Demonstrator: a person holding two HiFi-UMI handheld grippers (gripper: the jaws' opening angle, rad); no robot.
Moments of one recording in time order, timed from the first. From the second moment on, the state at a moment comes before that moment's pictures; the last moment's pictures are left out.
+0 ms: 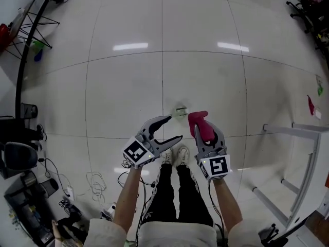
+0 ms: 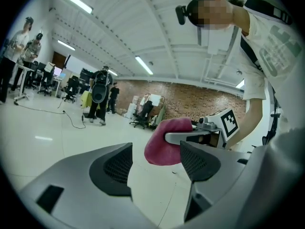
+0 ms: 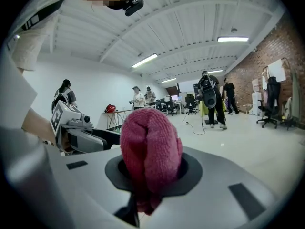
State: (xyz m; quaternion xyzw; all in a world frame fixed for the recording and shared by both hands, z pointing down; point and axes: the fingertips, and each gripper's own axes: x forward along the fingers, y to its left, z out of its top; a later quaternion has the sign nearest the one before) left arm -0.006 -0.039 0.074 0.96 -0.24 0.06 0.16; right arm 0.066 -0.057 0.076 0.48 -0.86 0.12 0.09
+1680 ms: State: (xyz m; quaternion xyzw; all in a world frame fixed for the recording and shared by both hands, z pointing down) left arm -0.012 -0.060 0.464 0.80 -0.03 0.60 0.08; right arm 0.066 -0.038 0.299 0.48 -0.83 0.25 0.16
